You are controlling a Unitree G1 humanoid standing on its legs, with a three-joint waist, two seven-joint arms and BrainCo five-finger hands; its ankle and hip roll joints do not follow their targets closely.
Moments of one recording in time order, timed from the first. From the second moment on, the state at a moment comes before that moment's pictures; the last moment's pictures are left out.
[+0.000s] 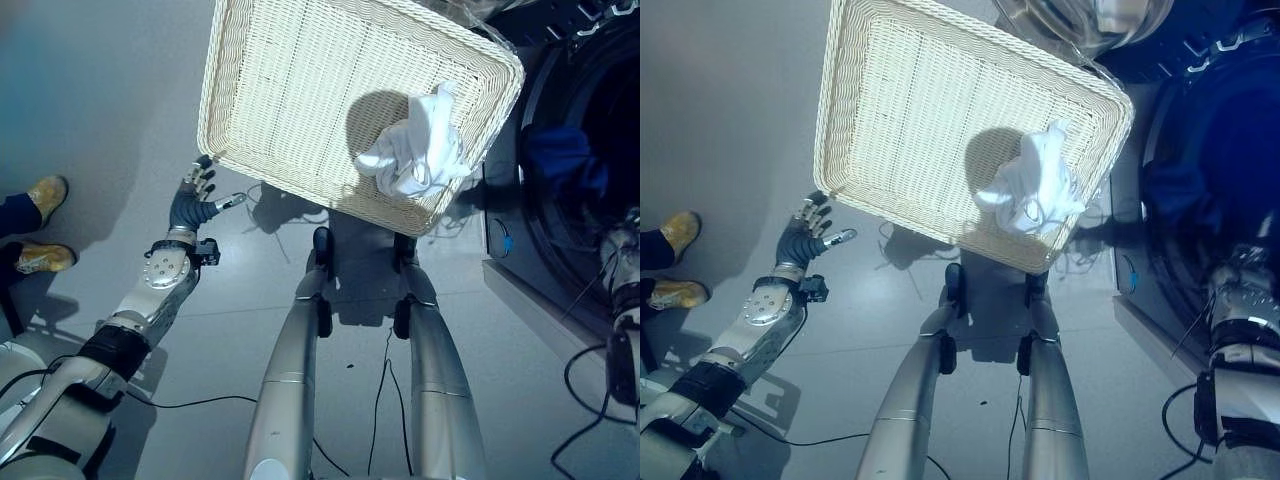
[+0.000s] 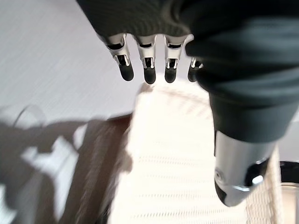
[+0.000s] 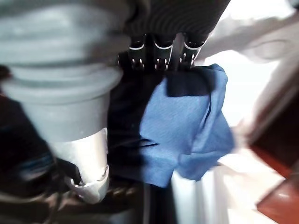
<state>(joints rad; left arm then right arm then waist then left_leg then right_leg) -0.52 0.79 -0.38 0.37 -0.56 -0.36 0.49 -0.75 -0.72 -0.18 1.08 1.94 0.10 -0.05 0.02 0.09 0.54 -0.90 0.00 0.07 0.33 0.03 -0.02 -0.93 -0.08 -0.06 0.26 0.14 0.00</state>
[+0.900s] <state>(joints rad) -0.49 0.63 -0.40 0.34 -0.30 -0.33 0.63 -0.54 -0.35 -0.13 0.81 1.95 -0.15 0.17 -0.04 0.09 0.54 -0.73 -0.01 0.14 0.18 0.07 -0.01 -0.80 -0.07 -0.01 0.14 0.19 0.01</state>
